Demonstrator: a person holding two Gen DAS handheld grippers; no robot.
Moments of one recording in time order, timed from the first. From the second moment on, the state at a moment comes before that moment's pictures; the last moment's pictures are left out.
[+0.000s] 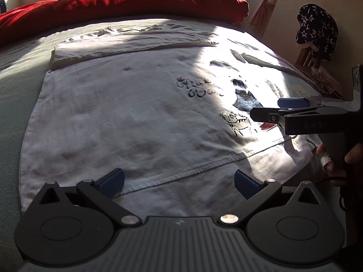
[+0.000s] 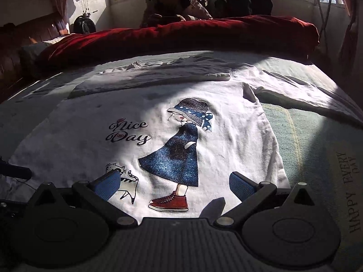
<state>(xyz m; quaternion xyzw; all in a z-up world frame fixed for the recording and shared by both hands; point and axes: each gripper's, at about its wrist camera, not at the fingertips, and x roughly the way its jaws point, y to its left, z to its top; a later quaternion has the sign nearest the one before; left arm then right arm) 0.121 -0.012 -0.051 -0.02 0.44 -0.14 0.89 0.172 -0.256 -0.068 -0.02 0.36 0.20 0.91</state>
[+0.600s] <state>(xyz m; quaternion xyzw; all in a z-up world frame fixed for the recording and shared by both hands) 0.116 -0.009 -0.045 -0.03 0.42 -0.15 0.89 0.127 -0.281 -0.079 -0.04 0.35 0.20 0.91</state>
